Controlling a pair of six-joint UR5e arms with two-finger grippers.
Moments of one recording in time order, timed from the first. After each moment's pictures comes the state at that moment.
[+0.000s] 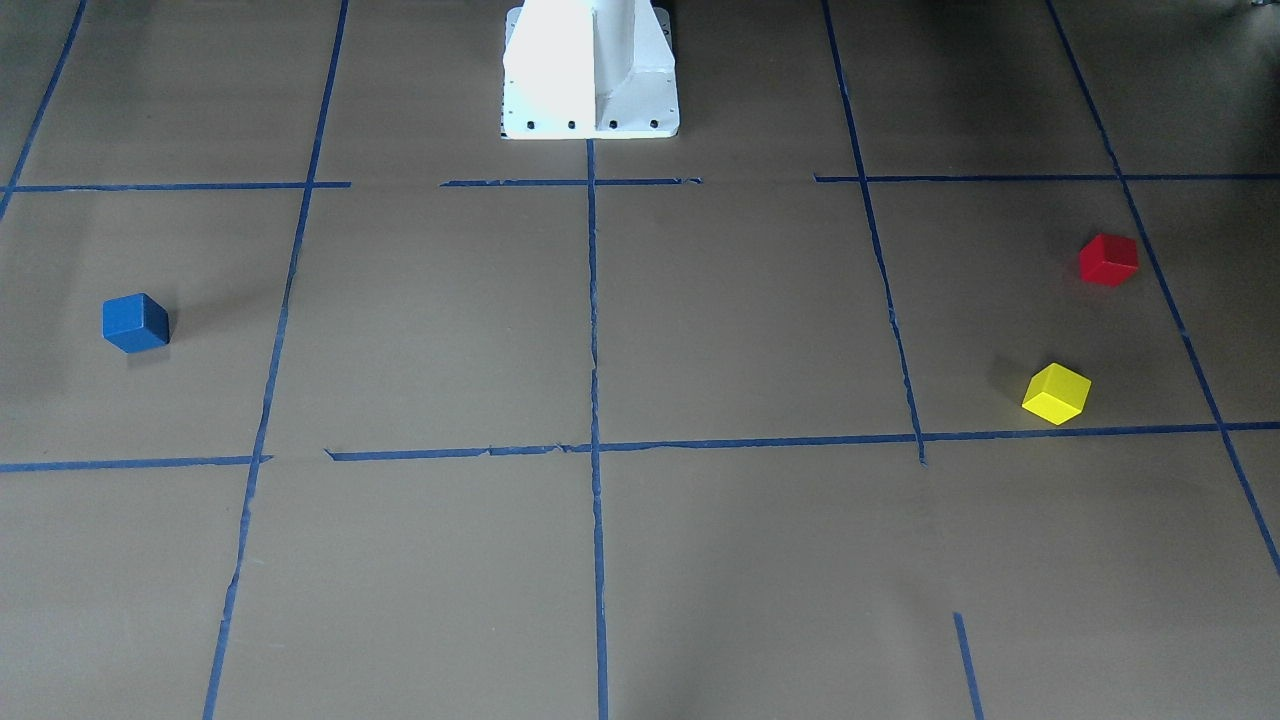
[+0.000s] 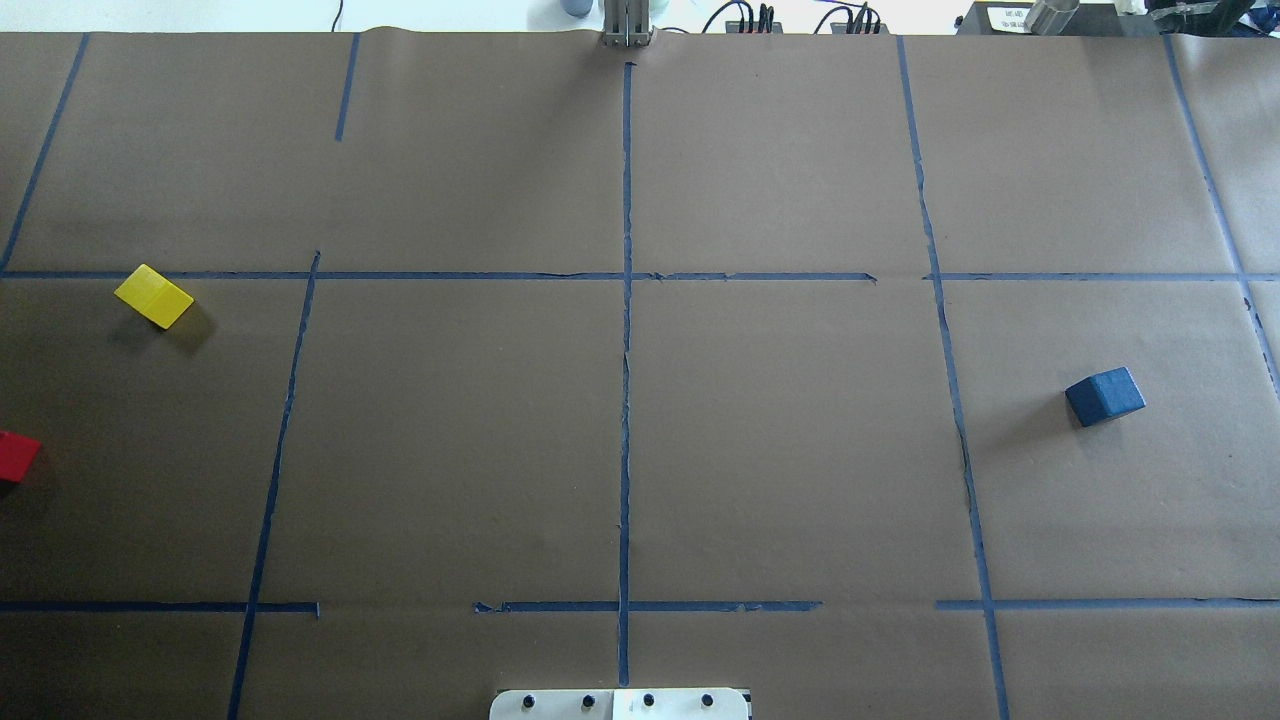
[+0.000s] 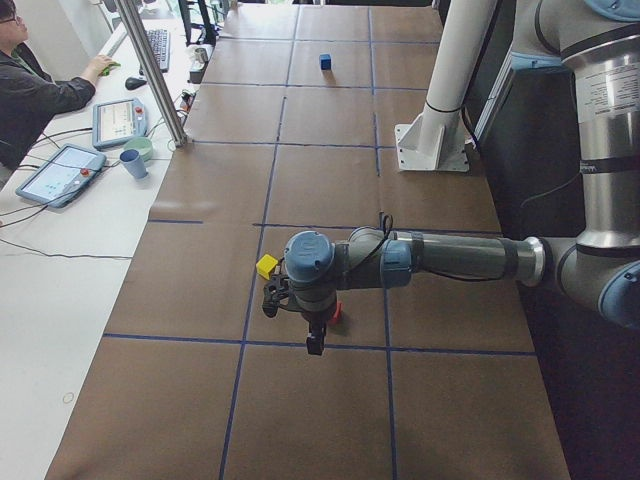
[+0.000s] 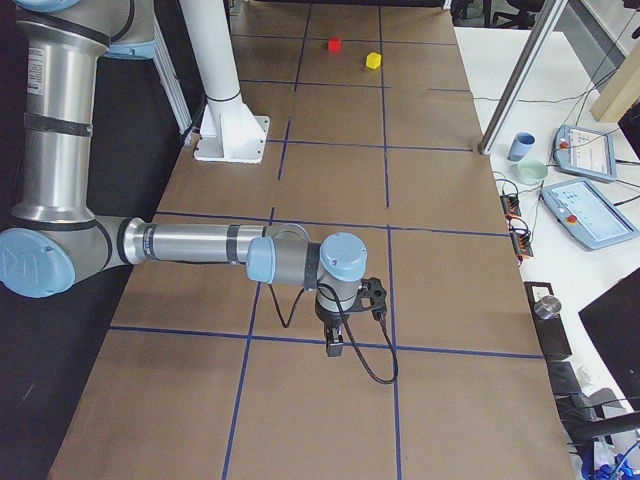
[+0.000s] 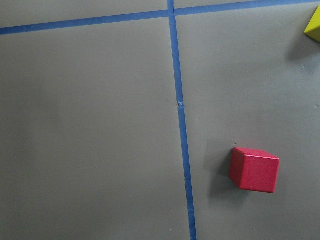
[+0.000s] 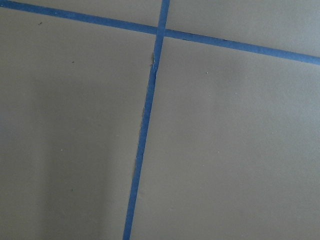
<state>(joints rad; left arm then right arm) -1.58 -1.36 -1.82 -1.45 -2.37 0.17 1.56 -1.72 1.74 -1.65 2.29 -0.19</state>
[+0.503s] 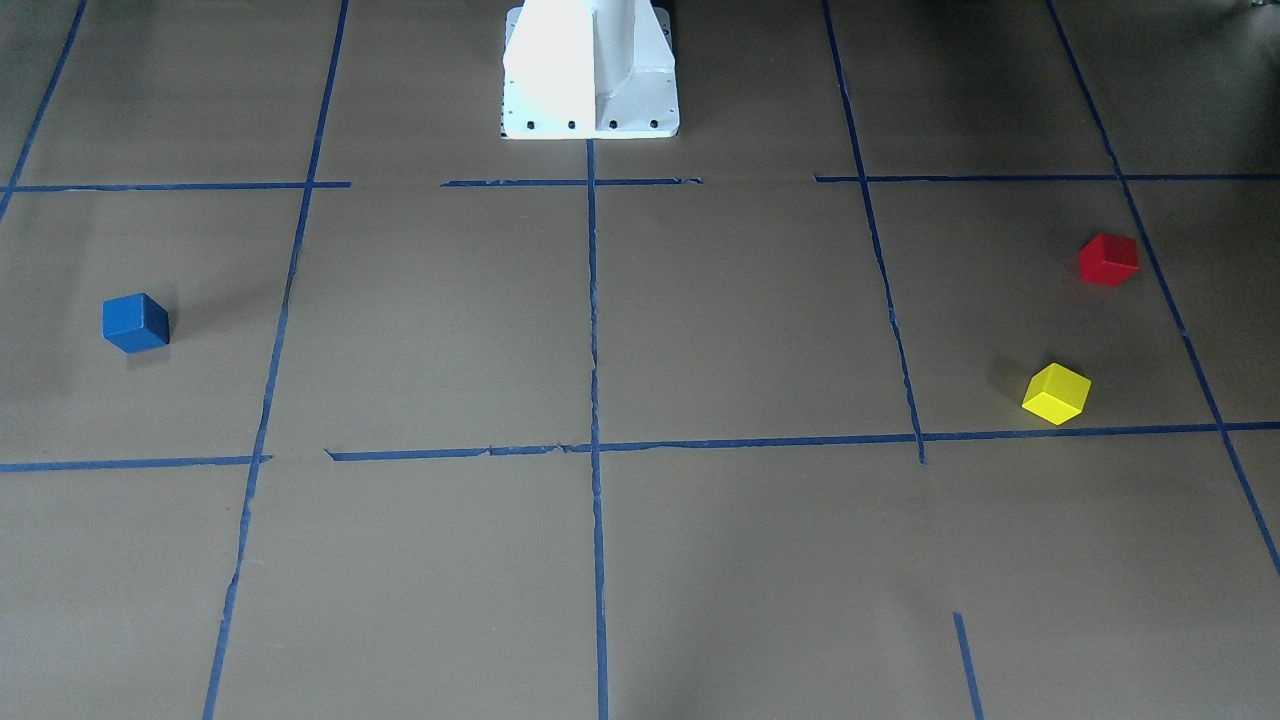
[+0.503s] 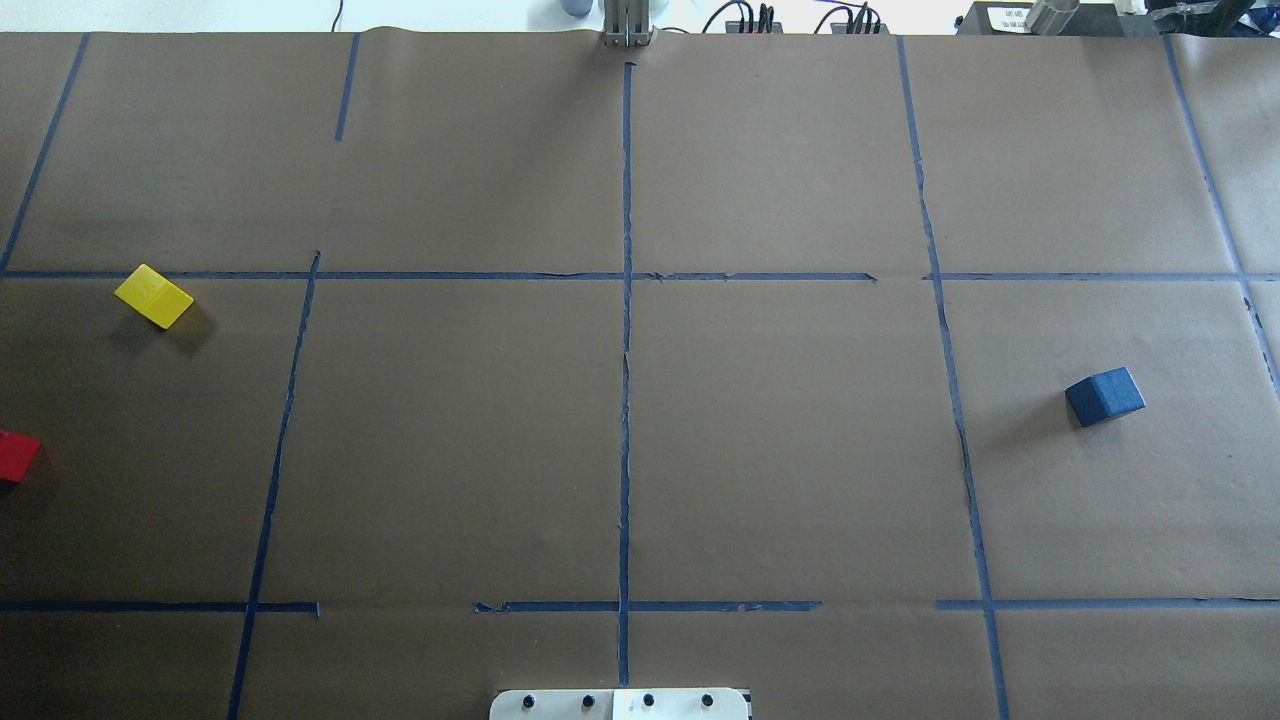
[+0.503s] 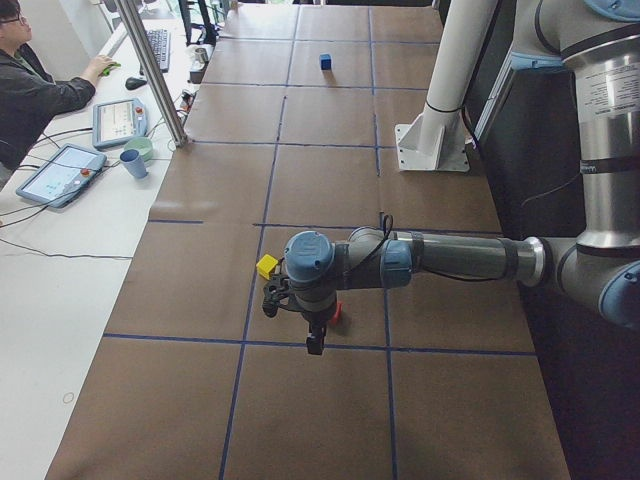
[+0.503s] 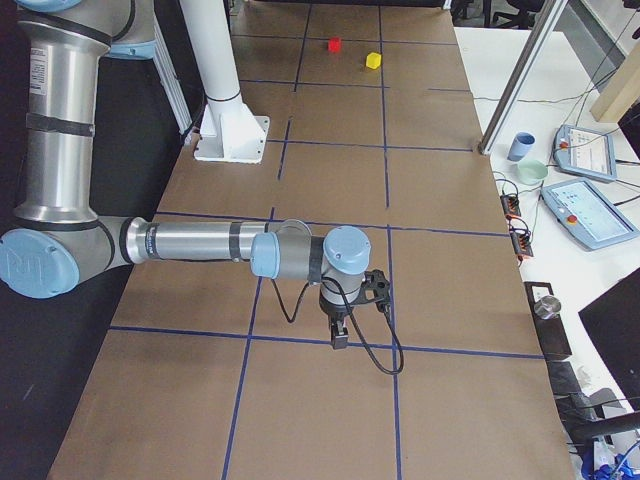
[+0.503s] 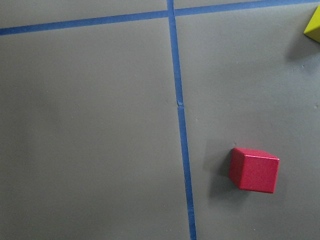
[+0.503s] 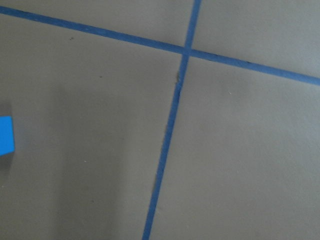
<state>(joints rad) -1.58 -1.36 -1.82 -1.45 -2.37 0.17 1.52 -1.70 1.76 -1.62 2.31 -0.19</state>
